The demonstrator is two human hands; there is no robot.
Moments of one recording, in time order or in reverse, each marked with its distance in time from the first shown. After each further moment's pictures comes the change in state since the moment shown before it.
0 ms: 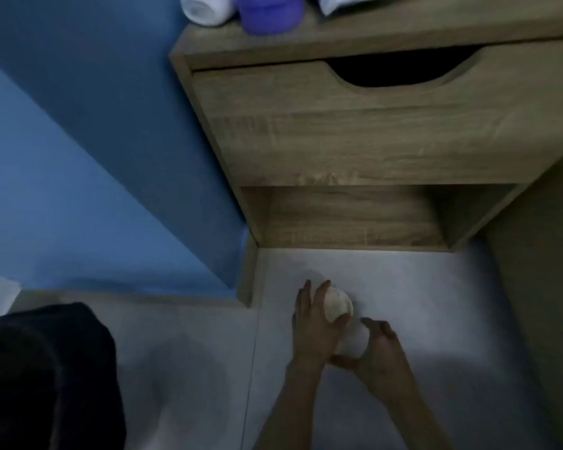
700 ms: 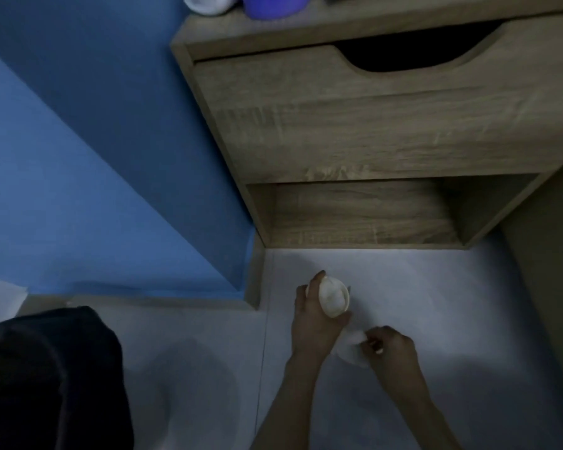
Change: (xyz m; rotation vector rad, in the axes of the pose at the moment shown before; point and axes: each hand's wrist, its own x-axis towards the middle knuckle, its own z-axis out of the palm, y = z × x) left_hand 0.006 -0.010 -0.014 -0.175 0.075 -0.018; right_hand 0.012 0.016 0.018 0.136 0.227 -0.119
